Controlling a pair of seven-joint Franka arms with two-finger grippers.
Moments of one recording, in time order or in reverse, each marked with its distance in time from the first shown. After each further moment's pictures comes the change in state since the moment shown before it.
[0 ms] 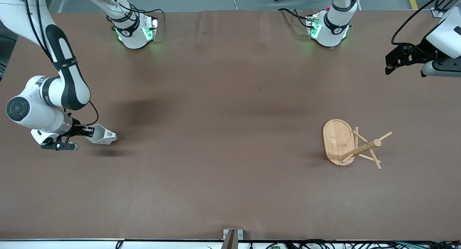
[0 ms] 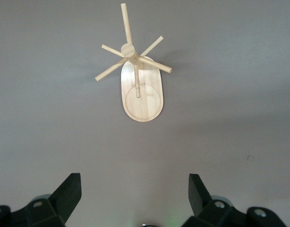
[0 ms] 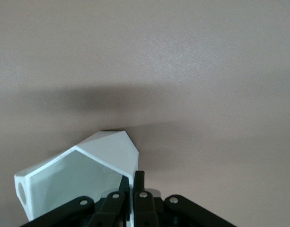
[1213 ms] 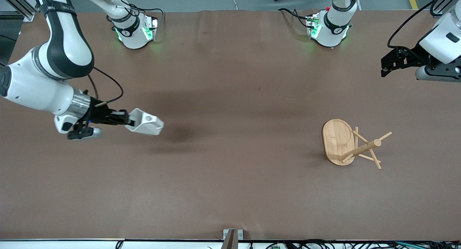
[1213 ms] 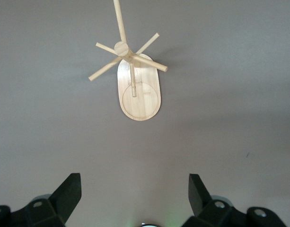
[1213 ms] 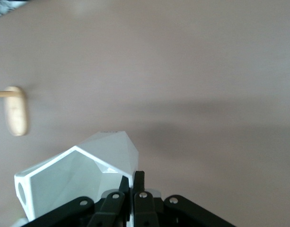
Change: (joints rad) left arm -0.013 0.023 -0.008 0.001 0.000 0.000 -0.002; right arm 0.010 -0.215 0.323 0.121 0.648 -0.269 0.001
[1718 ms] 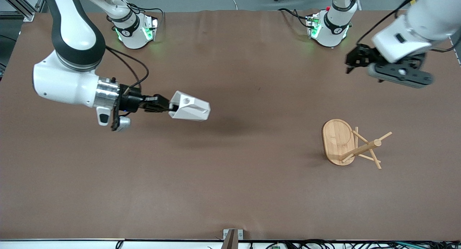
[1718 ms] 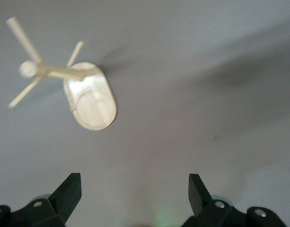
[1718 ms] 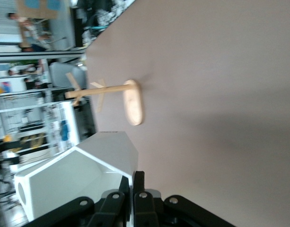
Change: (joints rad) left arm -0.028 0.036 -0.167 0.005 -0.077 0.048 0.067; right arm 0.040 0.022 0.125 0.050 0.478 -0.001 0.000
